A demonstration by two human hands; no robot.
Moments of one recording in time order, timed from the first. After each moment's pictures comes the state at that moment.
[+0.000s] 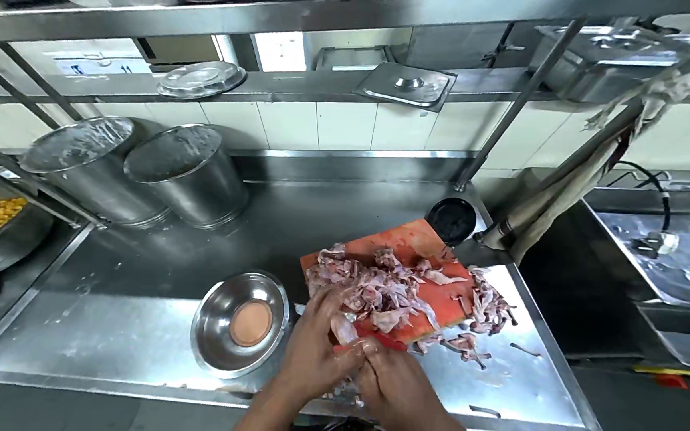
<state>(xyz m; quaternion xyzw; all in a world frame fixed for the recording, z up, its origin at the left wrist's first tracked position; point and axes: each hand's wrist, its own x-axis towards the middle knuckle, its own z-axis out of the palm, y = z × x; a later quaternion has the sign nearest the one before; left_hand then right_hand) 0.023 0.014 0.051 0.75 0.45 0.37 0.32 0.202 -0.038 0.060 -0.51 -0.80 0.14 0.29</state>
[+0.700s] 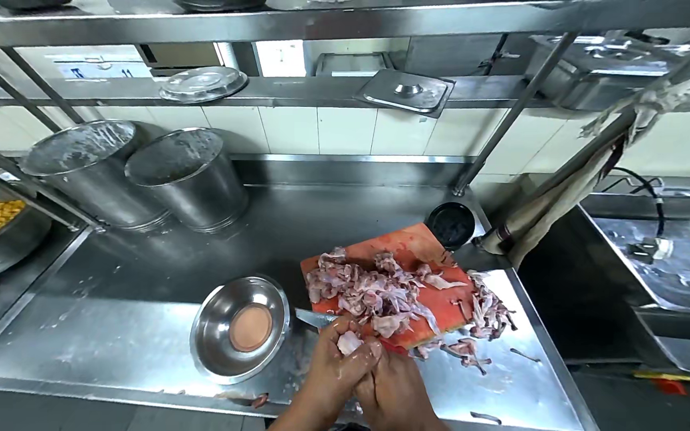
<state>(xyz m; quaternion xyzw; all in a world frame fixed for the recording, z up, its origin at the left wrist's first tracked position) 0.059 -0.011 0.055 0.44 0.35 0.53 0.63 0.187 -0.036 0.058 -0.53 -0.77 0.03 0.35</state>
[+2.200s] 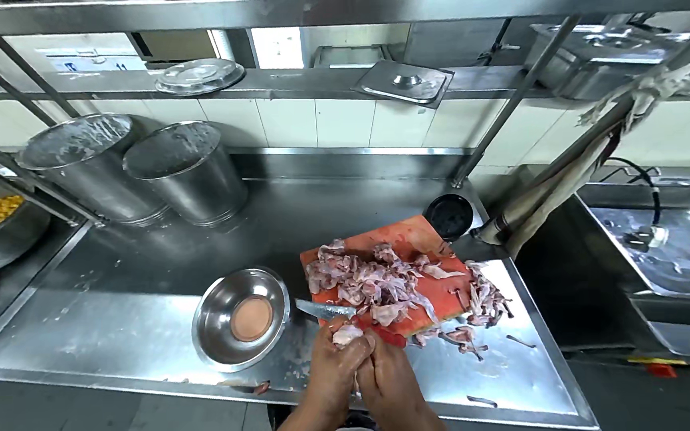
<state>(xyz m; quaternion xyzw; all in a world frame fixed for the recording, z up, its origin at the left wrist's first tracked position) 0.071 -0.032 0.058 0.32 0.44 0.56 0.62 0.184 -0.047 0.045 -0.54 -0.73 0.19 0.37</state>
